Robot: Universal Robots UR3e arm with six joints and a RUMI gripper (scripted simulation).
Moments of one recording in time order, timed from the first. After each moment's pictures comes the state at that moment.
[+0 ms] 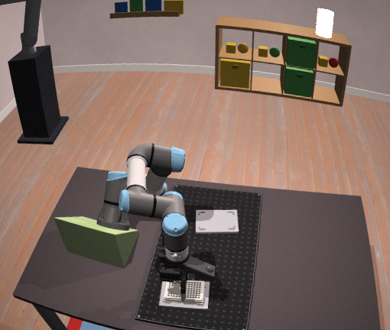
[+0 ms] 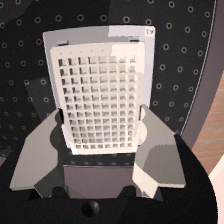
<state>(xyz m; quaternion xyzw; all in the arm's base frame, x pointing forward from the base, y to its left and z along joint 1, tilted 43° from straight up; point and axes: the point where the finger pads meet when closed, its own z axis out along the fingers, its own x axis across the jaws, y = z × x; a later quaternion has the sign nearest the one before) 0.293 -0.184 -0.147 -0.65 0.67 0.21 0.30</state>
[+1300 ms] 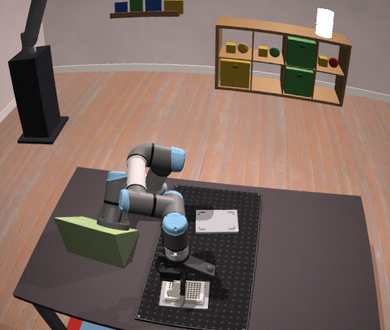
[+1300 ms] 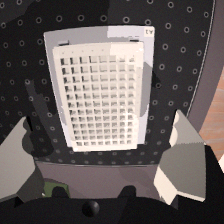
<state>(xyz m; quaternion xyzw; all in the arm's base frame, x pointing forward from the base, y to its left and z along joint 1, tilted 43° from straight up) 0.293 -0.186 -0.146 -0.65 0.67 0.21 0.30</state>
